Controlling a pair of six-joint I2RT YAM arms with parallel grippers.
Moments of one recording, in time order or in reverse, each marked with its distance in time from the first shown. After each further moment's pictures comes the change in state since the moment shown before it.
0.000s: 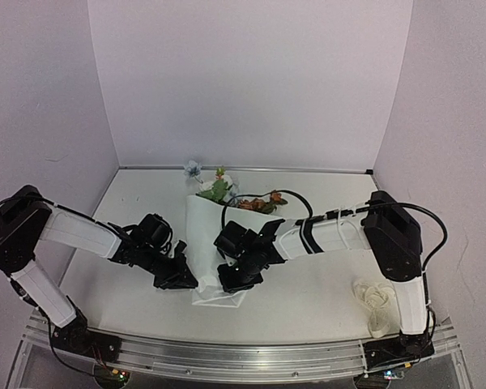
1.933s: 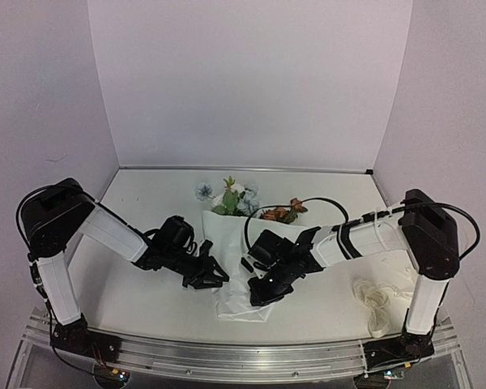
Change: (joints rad) left arm -0.089 0.274 0.099 0.379 0.114 -0.161; right arm -0.035 -0.242 -0.377 0.085 -0.111 -0.114
